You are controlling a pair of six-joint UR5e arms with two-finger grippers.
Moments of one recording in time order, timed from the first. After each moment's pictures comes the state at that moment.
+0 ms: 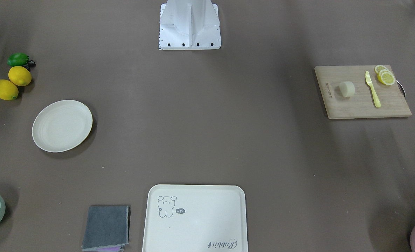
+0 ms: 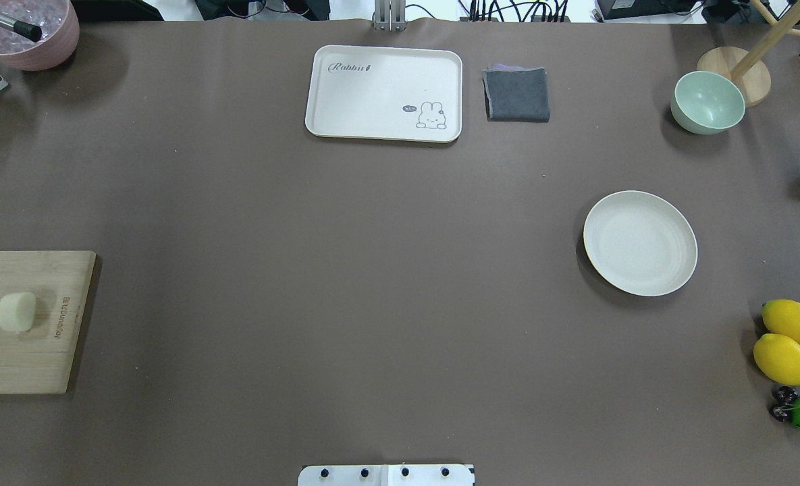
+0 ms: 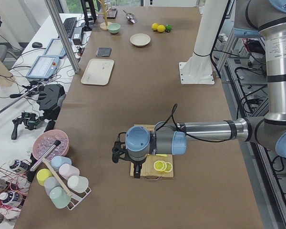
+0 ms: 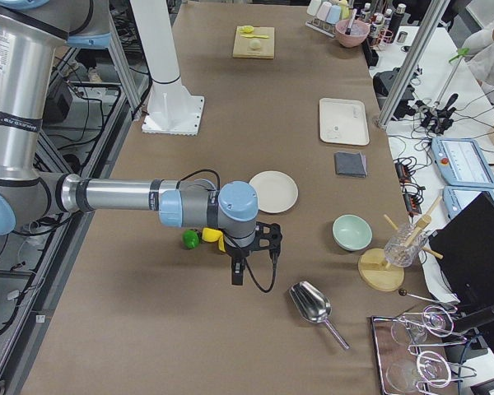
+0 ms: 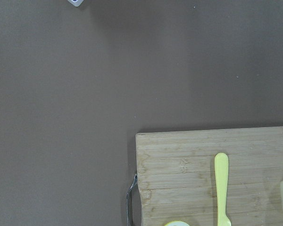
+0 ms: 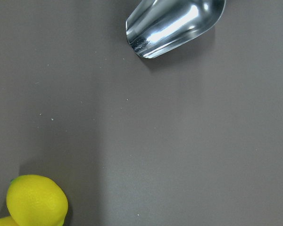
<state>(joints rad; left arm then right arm) -1.62 -1.39 -1.69 -1.63 -2.45 0.07 1.55 -1.85 1.87 -1.58 2.30 0.02</state>
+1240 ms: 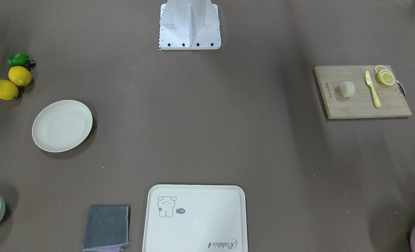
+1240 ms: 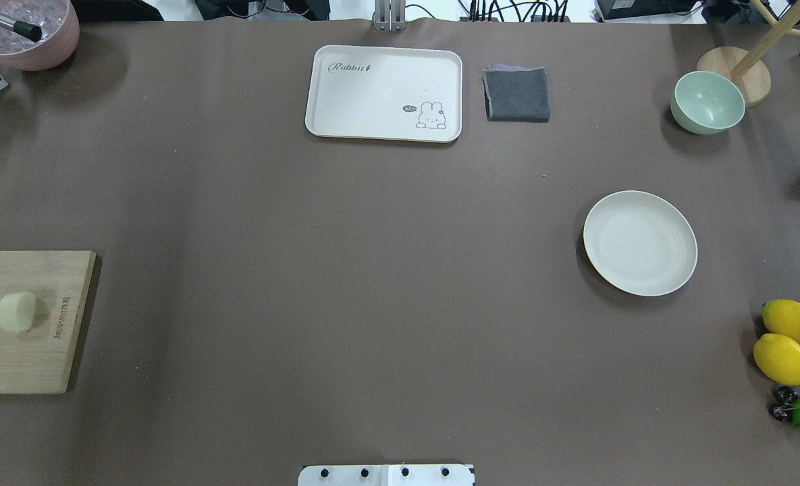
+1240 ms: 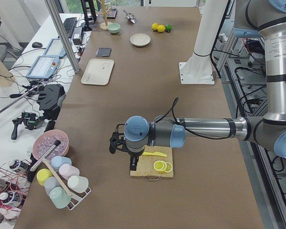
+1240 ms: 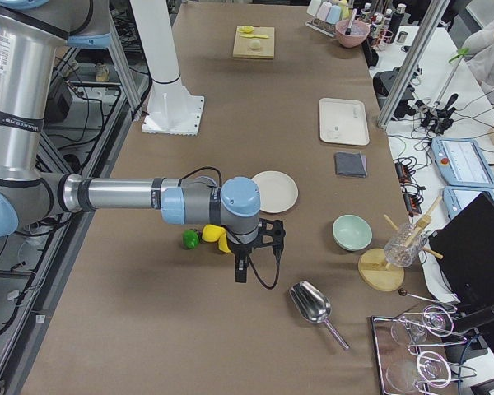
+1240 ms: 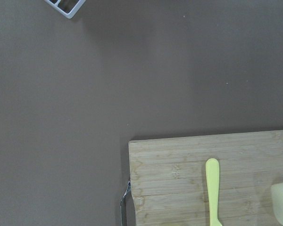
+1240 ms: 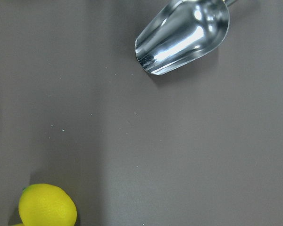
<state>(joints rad) -1.62 -1.40 -1.77 -1.64 -2.45 0.06 1.56 -1.83 1.91 -1.58 2.29 0.03</state>
